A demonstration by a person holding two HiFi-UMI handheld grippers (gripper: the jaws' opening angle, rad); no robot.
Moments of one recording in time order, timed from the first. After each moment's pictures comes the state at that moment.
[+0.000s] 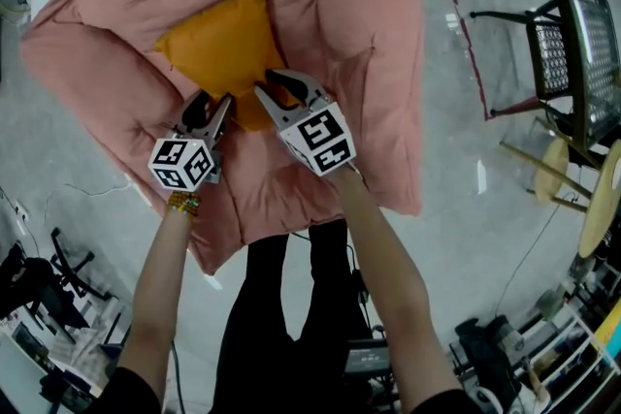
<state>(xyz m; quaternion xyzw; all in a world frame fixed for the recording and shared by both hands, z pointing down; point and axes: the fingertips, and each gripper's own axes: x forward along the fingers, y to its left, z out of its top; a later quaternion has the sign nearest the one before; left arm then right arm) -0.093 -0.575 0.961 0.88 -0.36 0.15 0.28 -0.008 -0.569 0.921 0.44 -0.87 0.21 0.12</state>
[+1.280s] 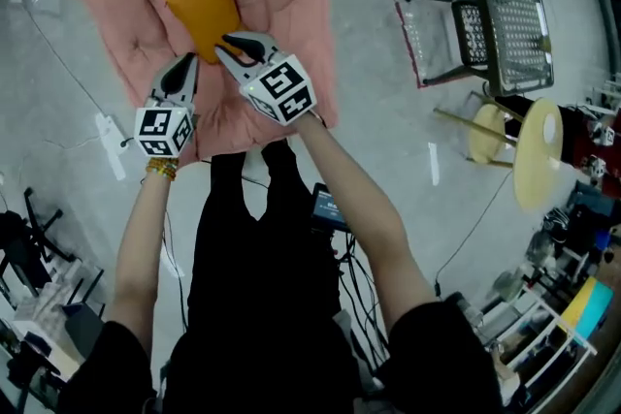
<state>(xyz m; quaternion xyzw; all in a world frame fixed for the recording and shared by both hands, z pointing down) -0.072 -0.410 0.671 0.90 -0.40 0.12 0.14 -0.018 -0.413 0.646 0.38 -0.91 0.15 0.10</state>
